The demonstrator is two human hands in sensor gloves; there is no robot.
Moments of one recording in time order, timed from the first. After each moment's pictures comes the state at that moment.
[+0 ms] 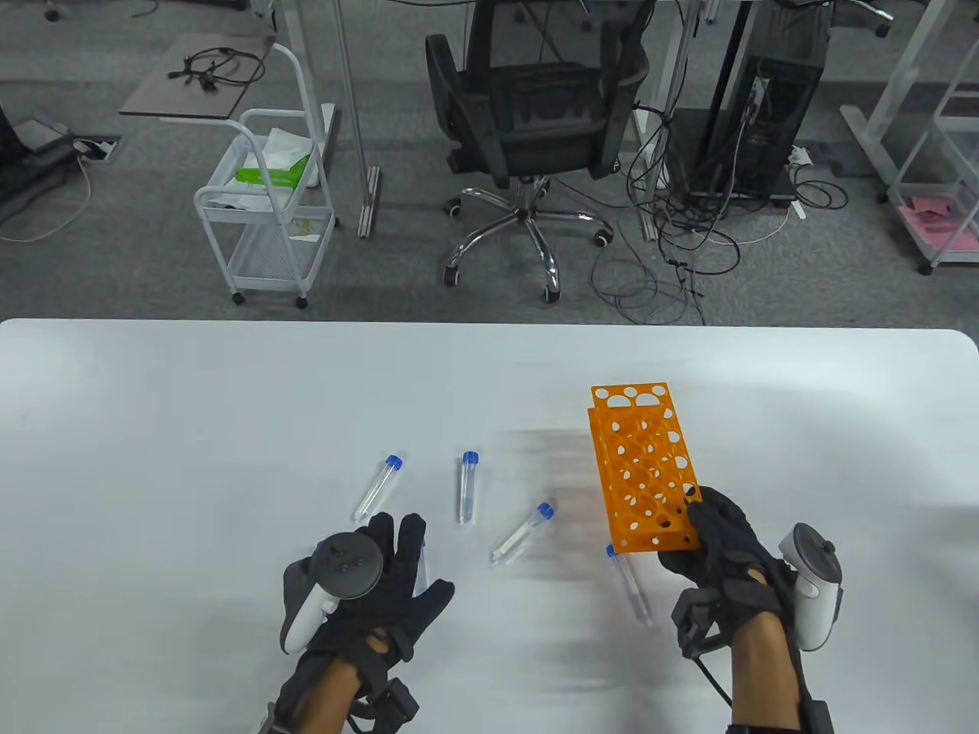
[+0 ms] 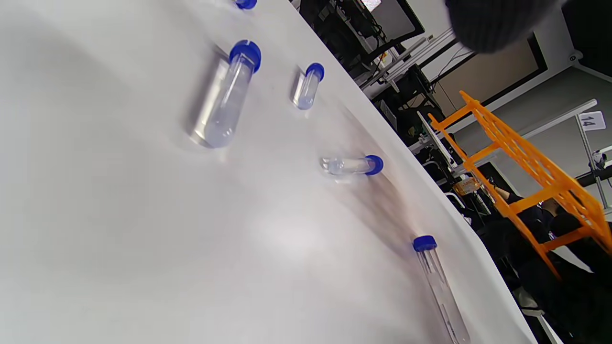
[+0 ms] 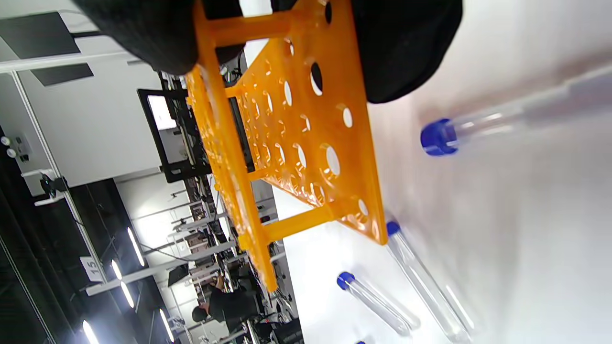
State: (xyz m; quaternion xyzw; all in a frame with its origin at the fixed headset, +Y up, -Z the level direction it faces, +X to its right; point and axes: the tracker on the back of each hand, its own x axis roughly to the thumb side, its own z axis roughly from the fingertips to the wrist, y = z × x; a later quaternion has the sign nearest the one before) left_hand -0.161 -0.741 -0.273 -0.19 -0.03 0.41 0.89; right_hand 0.275 -0.737 -0.317 -0.17 0.15 0.65 0.73
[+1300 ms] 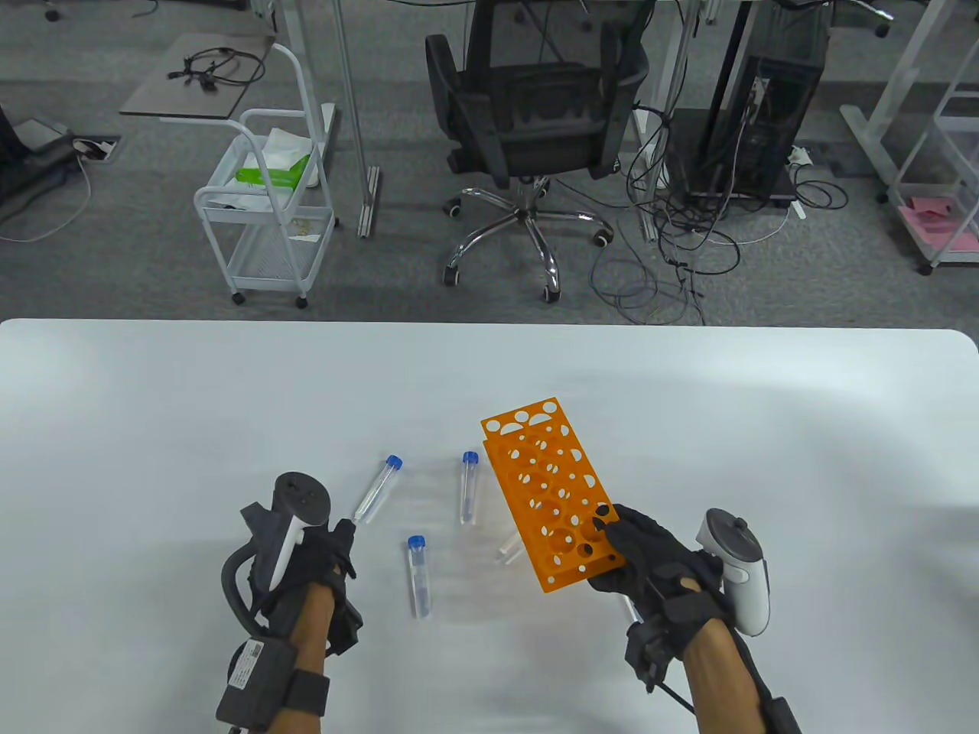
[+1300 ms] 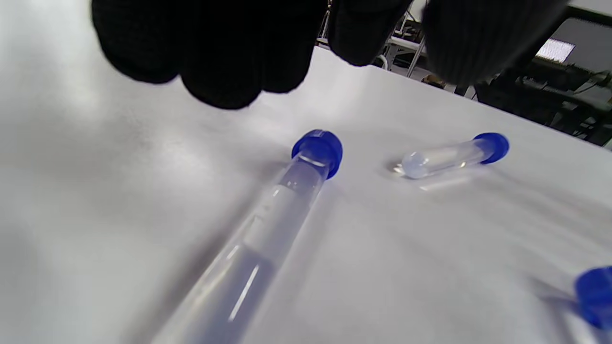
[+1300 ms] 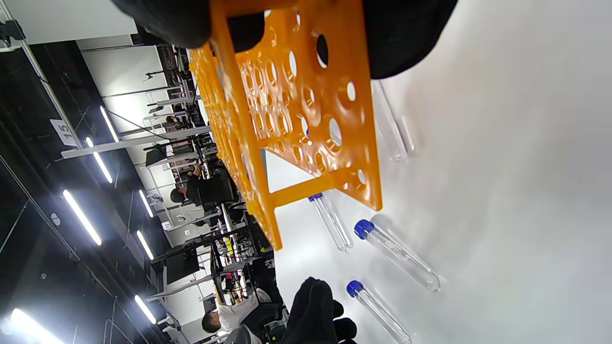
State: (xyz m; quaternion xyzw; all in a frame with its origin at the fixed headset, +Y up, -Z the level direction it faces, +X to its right) left_hand -0.232 -0.738 -0.338 -0.13 0.27 0.17 0.94; right_hand 0.201 -0.723 -0.311 -0.03 0.28 0.67 0.69
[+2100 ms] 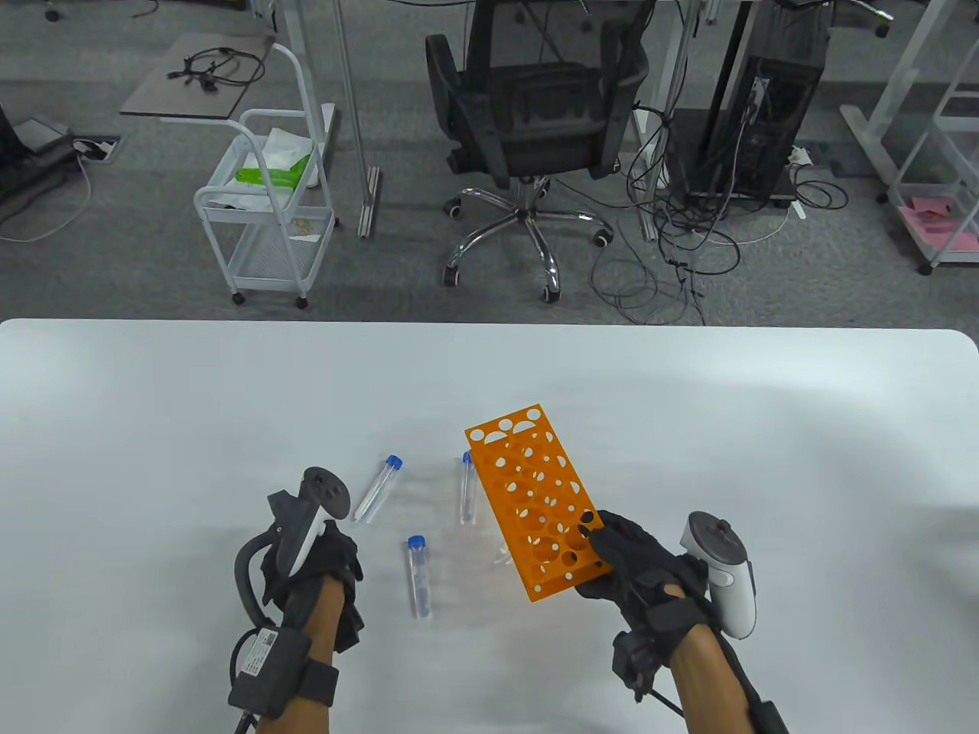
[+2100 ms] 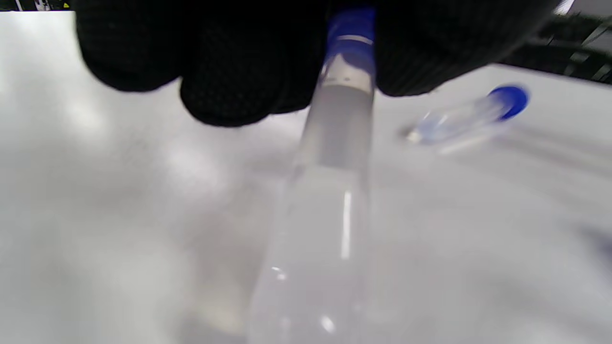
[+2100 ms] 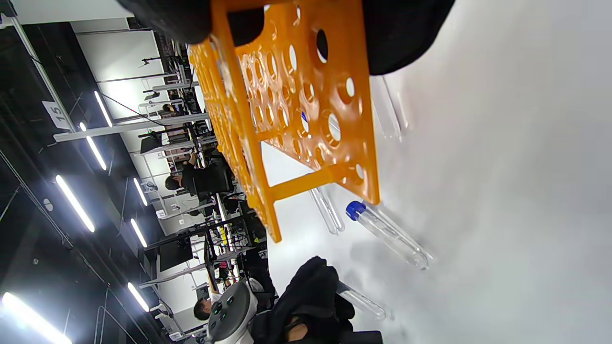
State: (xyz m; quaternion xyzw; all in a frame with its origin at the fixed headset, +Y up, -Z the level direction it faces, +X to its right) left_hand -0.220 -0.741 -0.346 -0.14 0.25 0.12 0.95; right_hand 0.186 -0.723 -0.306 -0.02 0.28 0.67 0.68
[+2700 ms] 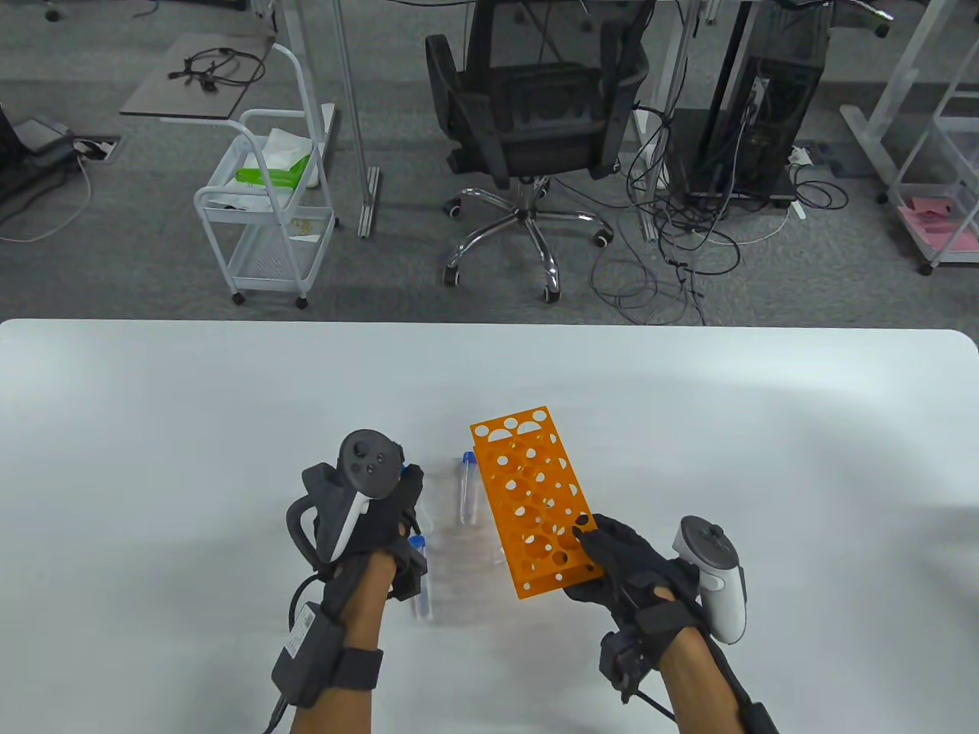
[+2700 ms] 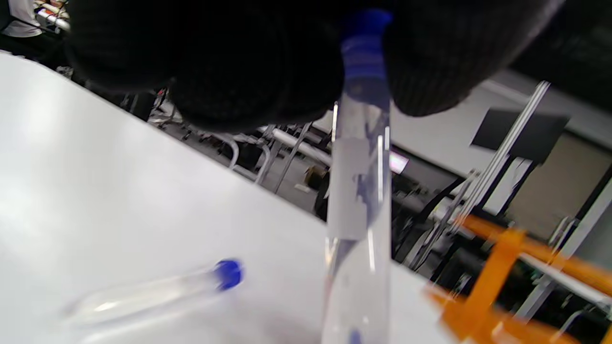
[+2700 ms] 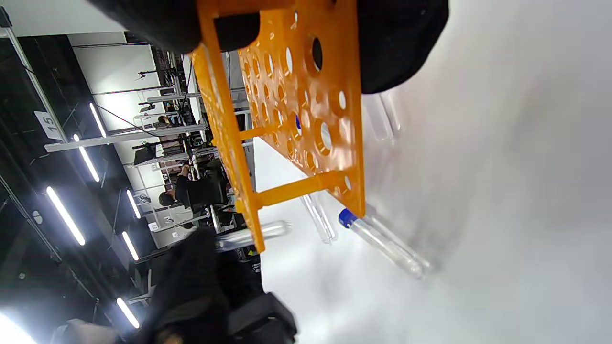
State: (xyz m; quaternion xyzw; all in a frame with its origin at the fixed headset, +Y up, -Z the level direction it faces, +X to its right) left_hand -0.153 -0.647 -0.355 0.09 0.13 0.25 0.96; right_hand 0.178 -0.729 -0.303 -0.04 0.28 0.69 0.67
